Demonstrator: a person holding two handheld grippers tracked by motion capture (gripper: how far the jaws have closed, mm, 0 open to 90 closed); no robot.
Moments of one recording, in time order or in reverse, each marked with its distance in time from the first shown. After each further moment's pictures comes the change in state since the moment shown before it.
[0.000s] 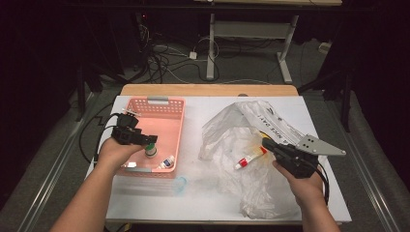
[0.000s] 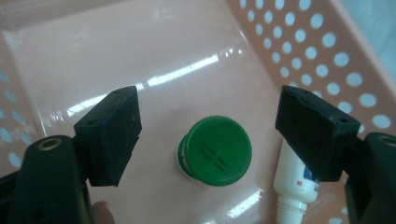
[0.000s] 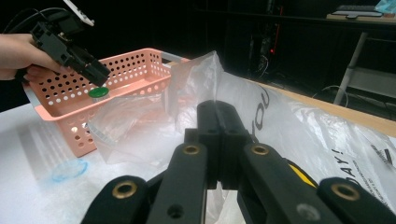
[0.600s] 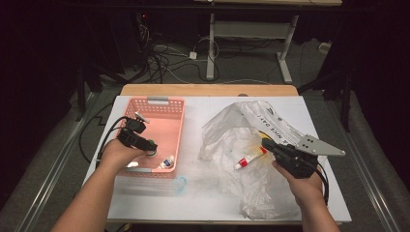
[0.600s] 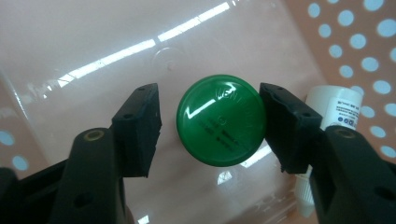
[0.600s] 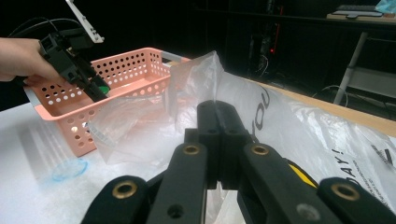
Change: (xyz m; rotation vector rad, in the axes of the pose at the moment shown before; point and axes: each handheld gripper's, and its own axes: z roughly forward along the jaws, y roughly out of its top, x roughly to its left) left arm -0.006 0.002 0.020 0.194 0.046 0.059; right arm 0.000 0.000 0.000 0.000 0.000 -0.008
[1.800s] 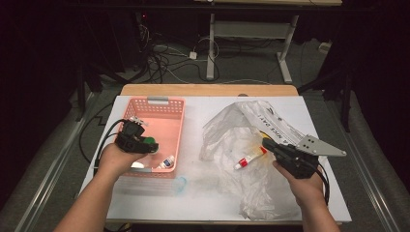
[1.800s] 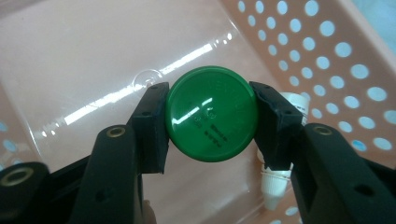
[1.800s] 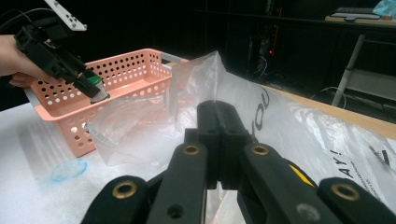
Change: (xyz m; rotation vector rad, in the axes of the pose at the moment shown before) left arm -0.020 -0.019 -0.021 -0.171 0.000 0.046; right arm 0.001 0.001 -0.001 -0.006 -0.005 -0.005
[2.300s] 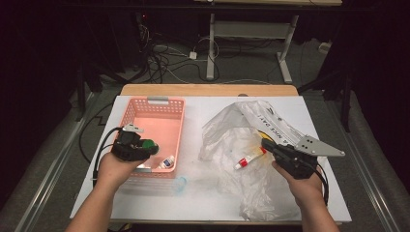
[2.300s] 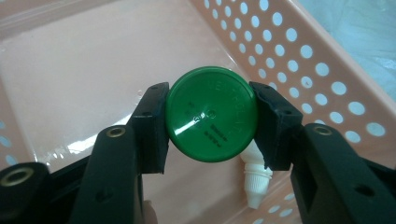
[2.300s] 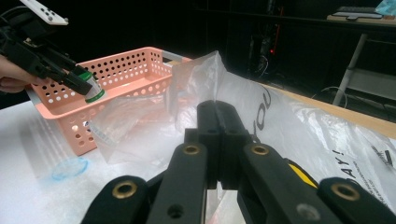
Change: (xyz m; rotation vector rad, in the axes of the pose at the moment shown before) left arm -0.014 -0.024 -0.008 -0.149 0.008 0.008; right arm 0.002 -0.001 0.001 0.008 0.004 -0.003
